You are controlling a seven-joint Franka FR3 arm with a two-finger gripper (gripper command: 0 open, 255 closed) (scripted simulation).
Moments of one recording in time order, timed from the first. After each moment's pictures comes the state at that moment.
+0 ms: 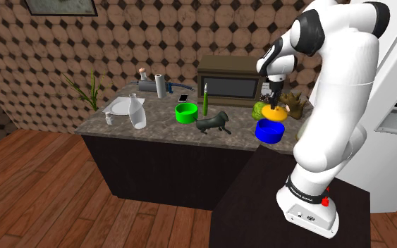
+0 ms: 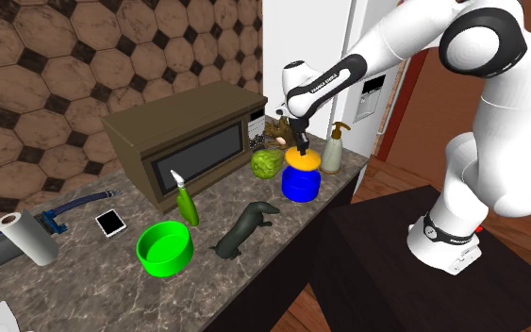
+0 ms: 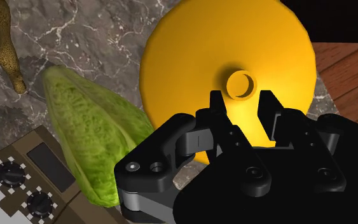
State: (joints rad) arm -0.39 0.24 -0.61 -2.13 0.02 2.21 -0.95
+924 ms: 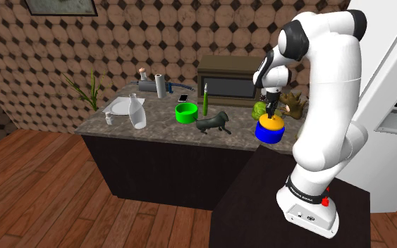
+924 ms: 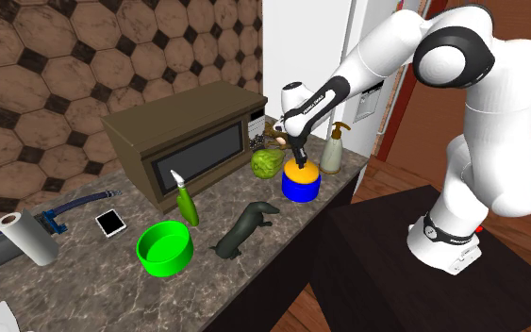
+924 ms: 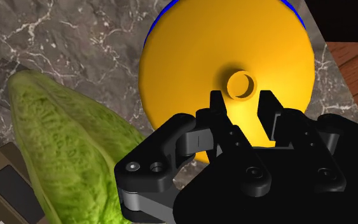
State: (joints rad) arm -0.42 0.38 -0.56 -2.16 0.12 2.36 -0.99
